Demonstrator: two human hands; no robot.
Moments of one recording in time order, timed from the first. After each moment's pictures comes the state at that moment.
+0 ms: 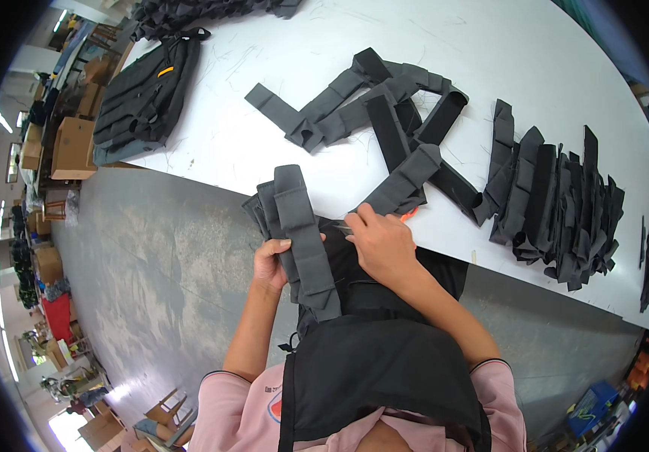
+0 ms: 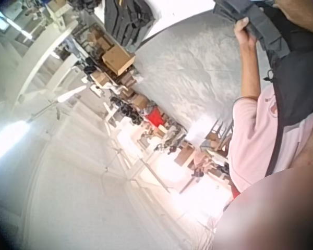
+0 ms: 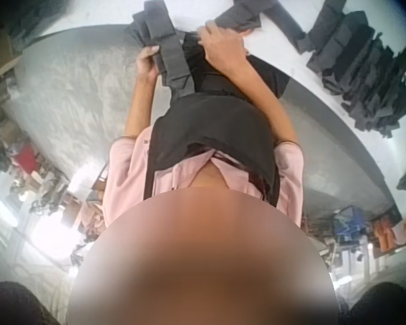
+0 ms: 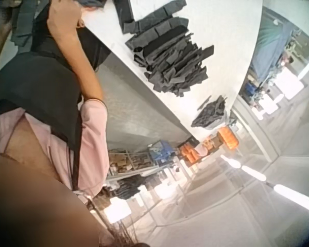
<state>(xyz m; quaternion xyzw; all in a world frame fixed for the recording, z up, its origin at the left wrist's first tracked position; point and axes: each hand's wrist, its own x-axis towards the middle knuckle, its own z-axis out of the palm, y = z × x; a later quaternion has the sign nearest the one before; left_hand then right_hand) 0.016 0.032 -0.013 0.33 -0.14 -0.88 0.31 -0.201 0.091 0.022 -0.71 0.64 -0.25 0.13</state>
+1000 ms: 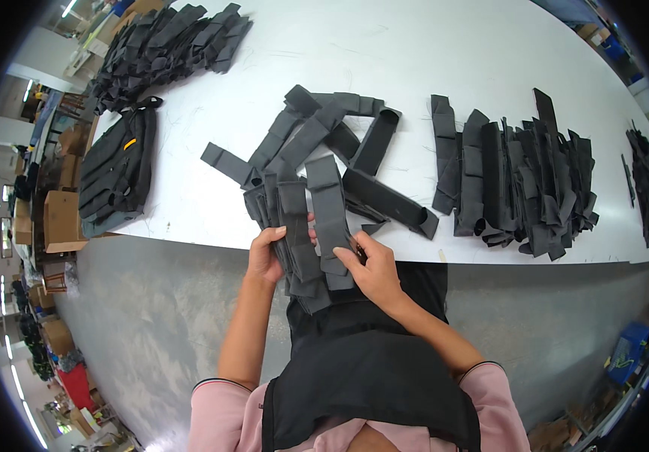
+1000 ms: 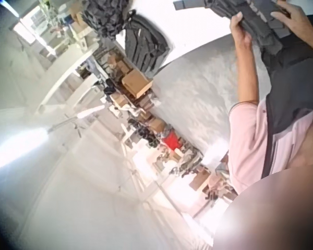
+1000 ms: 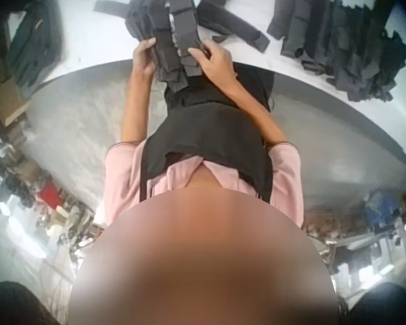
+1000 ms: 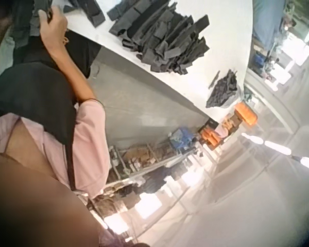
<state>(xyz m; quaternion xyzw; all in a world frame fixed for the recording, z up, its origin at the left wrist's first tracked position) -0.071 -0.019 -0.002 0.26 -0.17 -0.93 0.19 -0.224 0.123 0.027 -0.36 0.67 -0.55 0.35</state>
